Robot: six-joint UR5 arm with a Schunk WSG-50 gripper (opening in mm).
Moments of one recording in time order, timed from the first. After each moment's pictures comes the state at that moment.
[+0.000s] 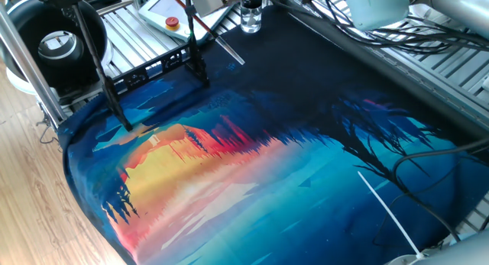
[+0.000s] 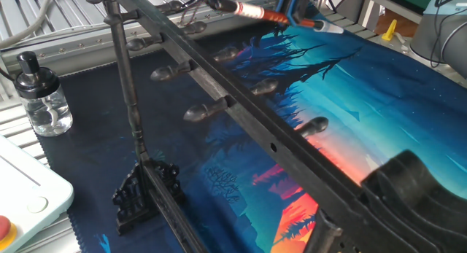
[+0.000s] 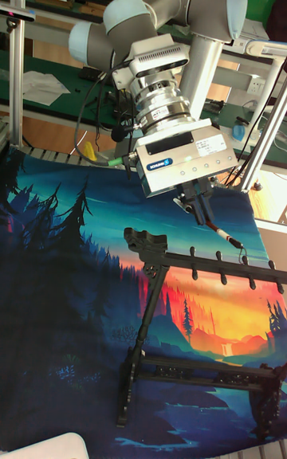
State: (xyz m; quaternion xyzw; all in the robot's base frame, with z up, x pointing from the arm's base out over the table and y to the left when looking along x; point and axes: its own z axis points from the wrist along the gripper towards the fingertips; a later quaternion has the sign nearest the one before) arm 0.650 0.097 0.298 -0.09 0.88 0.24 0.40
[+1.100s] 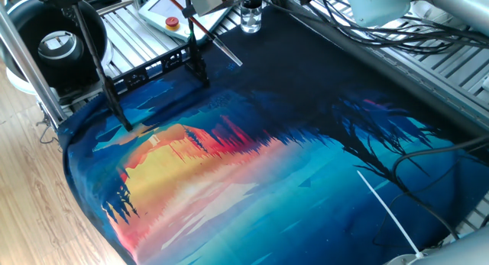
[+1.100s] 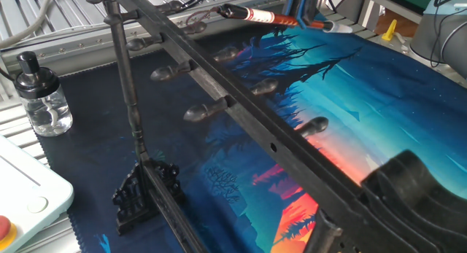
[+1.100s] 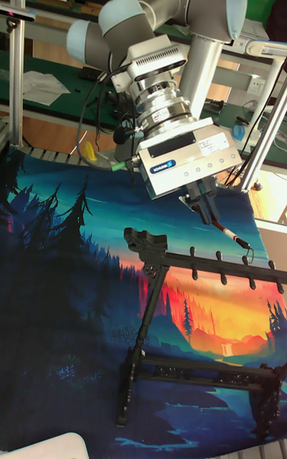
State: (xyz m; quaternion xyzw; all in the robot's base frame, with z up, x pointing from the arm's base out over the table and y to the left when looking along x) arm 0.650 0.107 0.300 -0.08 0.88 0.26 0.39
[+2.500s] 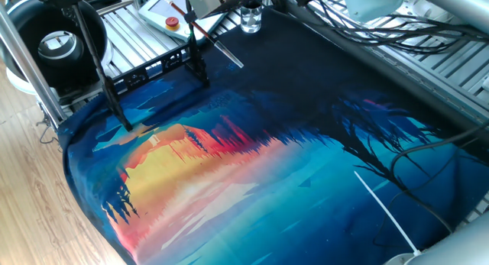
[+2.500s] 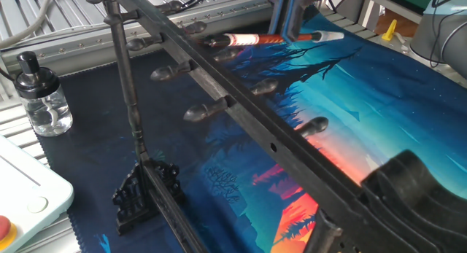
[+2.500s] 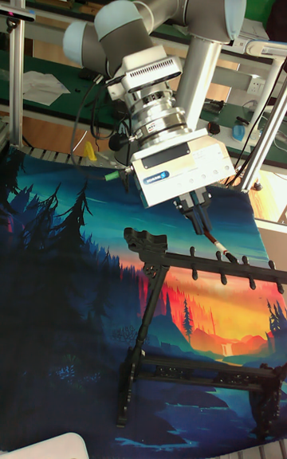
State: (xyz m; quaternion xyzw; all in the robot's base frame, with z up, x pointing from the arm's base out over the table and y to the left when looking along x) arm 0.659 0.098 0.279 -0.07 0.89 0.26 0.36
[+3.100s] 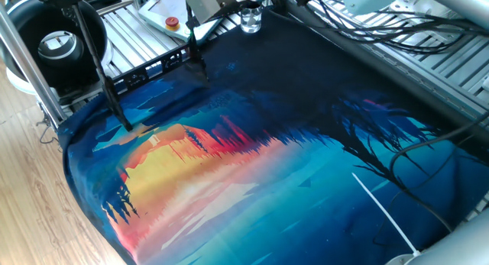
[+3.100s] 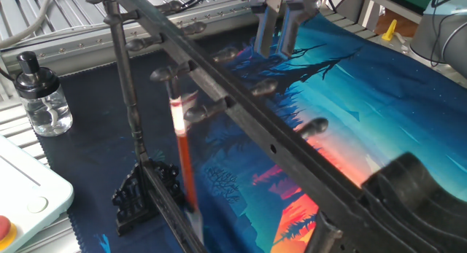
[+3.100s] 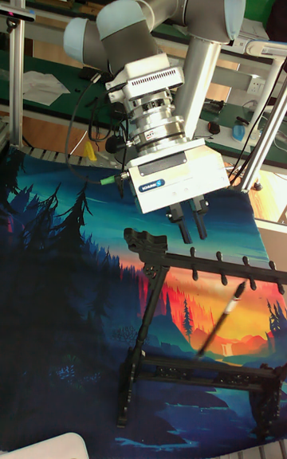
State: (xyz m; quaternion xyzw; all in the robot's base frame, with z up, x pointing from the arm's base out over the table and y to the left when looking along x) arm 0.650 0.089 0.254 -0.09 0.92 0.22 0.32
